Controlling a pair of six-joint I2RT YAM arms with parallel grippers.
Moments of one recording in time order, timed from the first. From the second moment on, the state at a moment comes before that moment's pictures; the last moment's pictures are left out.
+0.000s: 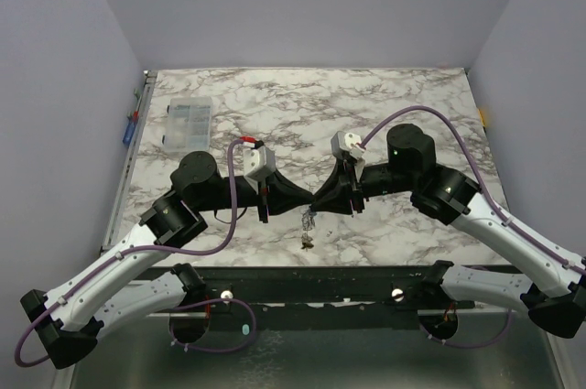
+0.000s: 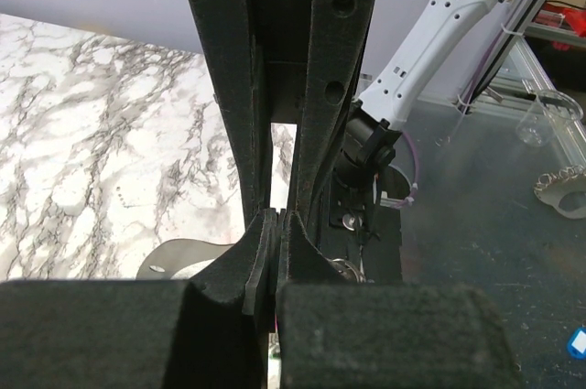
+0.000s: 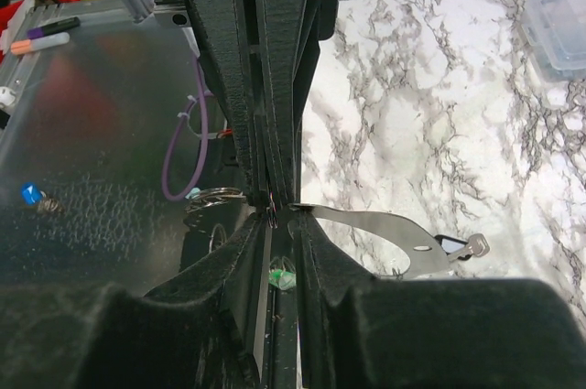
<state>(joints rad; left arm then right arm) -0.83 0.81 0.89 -0.05 0.65 -0.15 0.84 1.05 1.10 -0.35 -0.78 -0.09</state>
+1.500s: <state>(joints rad) -0.83 0.77 0.85 -0.05 0.63 -0.15 0.84 0.96 0.91 -0.28 -0.72 -0.18</state>
